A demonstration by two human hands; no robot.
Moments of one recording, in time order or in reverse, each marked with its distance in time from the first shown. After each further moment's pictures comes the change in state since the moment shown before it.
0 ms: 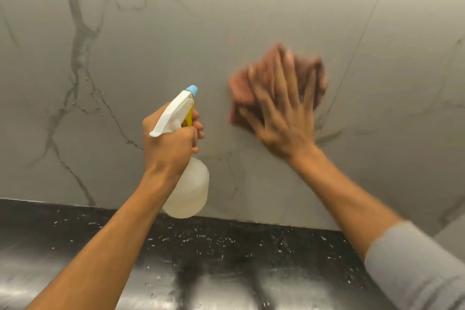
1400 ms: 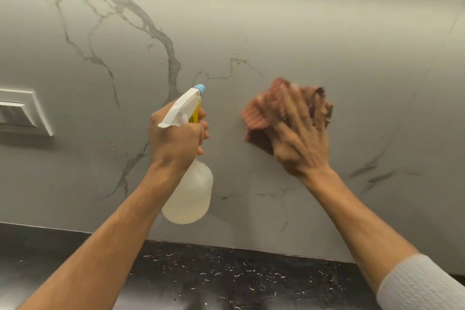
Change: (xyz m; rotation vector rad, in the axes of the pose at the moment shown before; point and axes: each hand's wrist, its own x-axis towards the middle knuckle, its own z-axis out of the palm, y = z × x) left_hand 0.073 0.059 -0.092 0.051 0.027 0.027; right_hand 0.049 -0.073 0.019 -0.005 -0.028 -0.084
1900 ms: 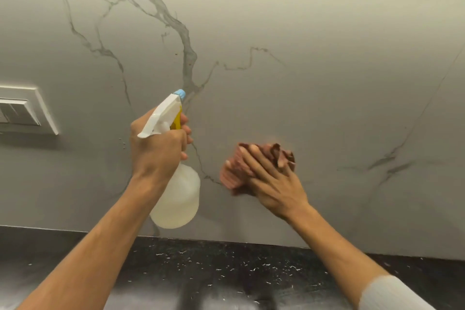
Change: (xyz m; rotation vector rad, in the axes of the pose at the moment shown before) left_hand 0.013 -0.033 -0.050 0.001 0.018 -0.025; right_hand -0.090 -0.084 0.036 0.003 -0.260 -0.252
